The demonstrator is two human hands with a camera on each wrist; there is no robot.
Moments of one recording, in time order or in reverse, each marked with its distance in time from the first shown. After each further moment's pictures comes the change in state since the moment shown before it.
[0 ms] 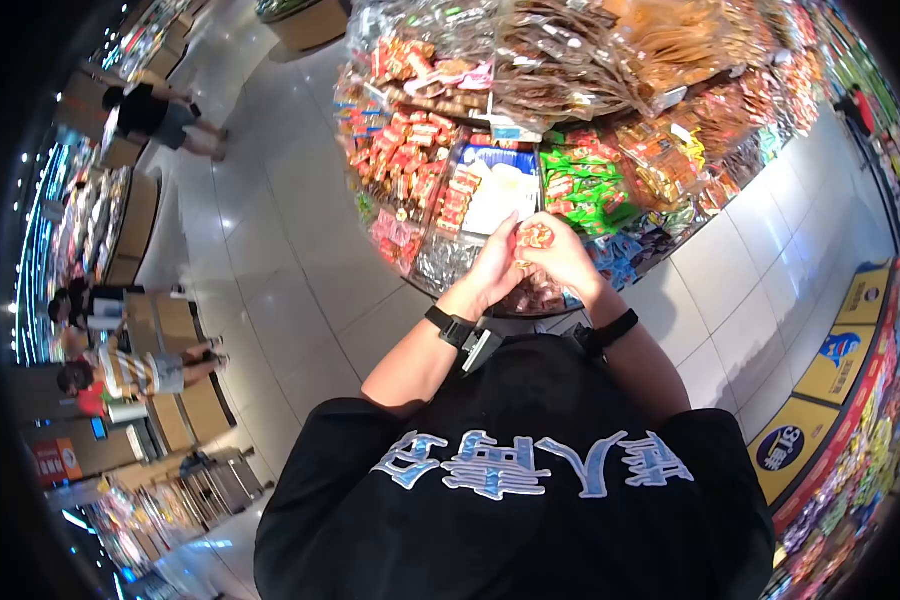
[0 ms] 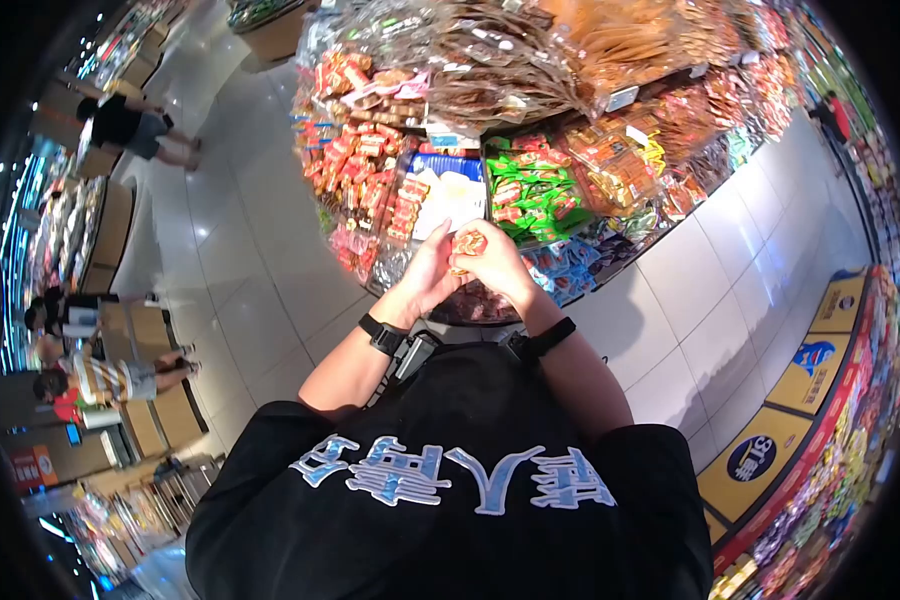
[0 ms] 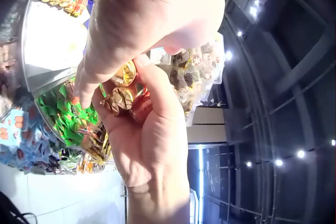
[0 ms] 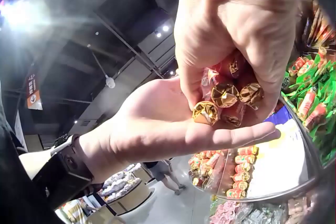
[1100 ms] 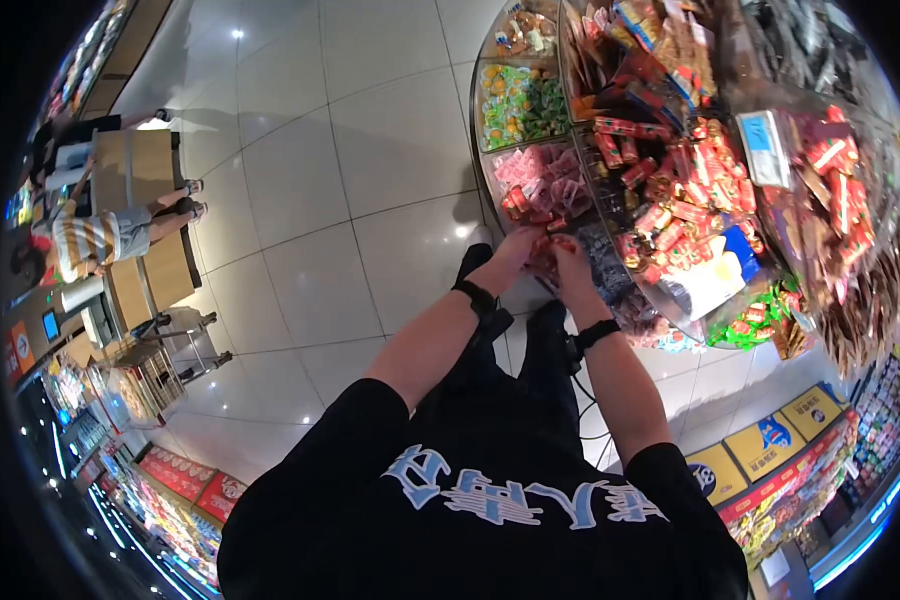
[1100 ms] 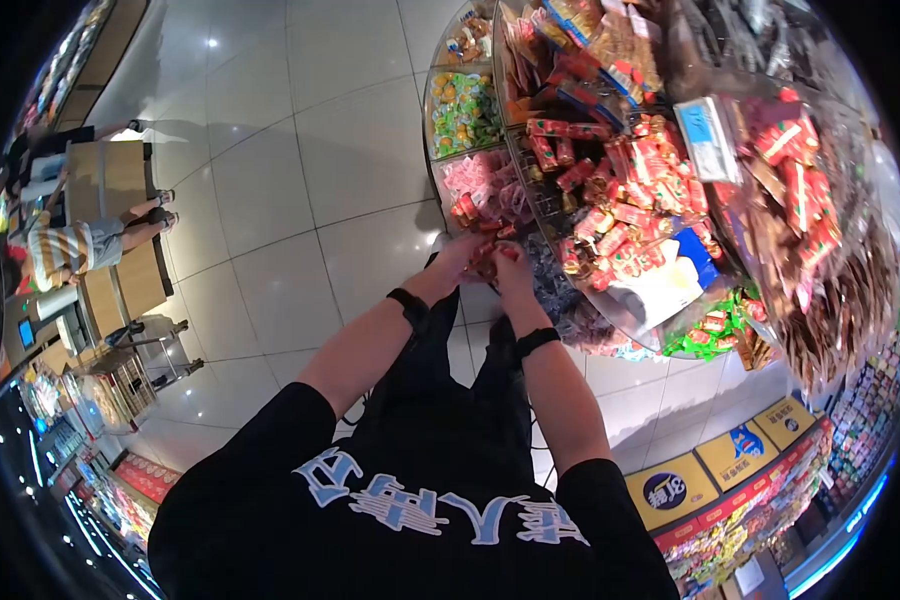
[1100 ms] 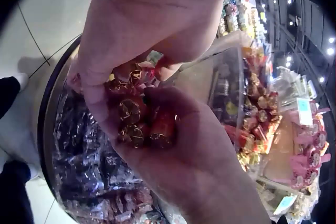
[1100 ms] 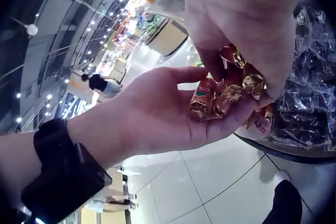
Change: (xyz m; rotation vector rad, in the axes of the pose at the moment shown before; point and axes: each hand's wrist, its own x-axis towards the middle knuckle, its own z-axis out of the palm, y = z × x) left_hand -0.044 0.101 -0.407 -0.162 0.520 -0.178; right_hand 0.163 0.231 0.331 0.218 0.134 0.896
